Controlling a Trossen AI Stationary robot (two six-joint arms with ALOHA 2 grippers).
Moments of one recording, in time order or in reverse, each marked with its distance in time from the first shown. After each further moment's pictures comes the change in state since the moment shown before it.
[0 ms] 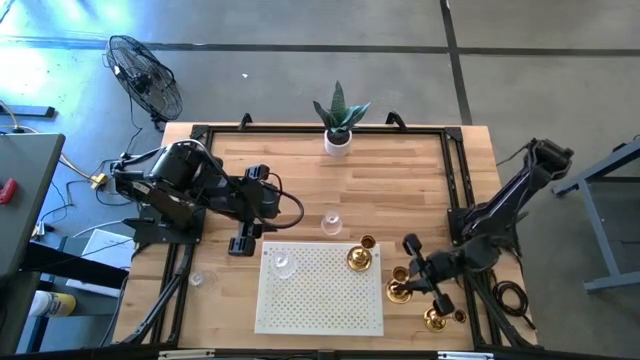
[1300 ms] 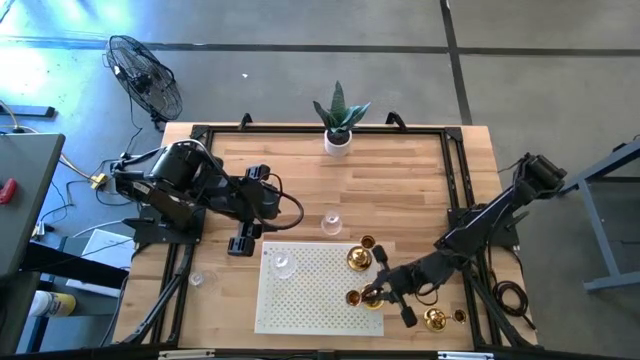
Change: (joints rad) left arm 0.000 0.000 0.000 0.000 -0.001 0.026; right arm -0.151 0.293 0.278 -0.191 -0.195 -0.029
